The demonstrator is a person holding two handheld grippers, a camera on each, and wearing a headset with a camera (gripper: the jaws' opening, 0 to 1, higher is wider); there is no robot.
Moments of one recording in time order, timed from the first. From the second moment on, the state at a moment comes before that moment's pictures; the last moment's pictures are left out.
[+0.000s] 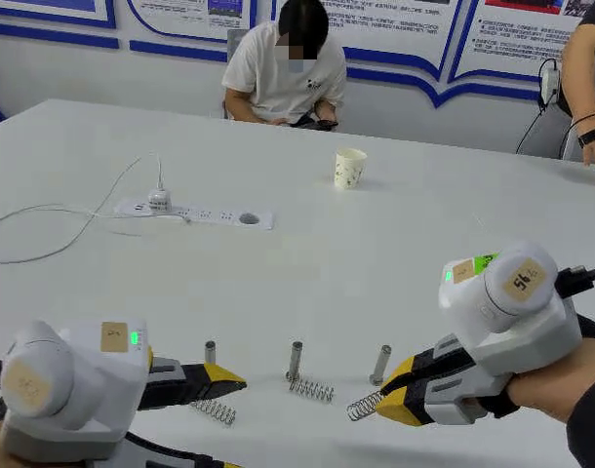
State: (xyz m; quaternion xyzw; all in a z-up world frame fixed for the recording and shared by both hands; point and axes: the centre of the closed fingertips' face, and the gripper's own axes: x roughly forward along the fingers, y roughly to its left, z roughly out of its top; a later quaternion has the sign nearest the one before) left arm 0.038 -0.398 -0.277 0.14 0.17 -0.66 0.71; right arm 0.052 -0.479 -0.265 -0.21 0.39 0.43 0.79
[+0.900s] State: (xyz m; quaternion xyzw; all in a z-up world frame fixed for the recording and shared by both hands) left arm 0.039 -0.430 -0.283 0.16 0.15 -0.68 0.70; right arm 0.039 -0.421 -0.250 -0.24 0.37 0.48 0.76
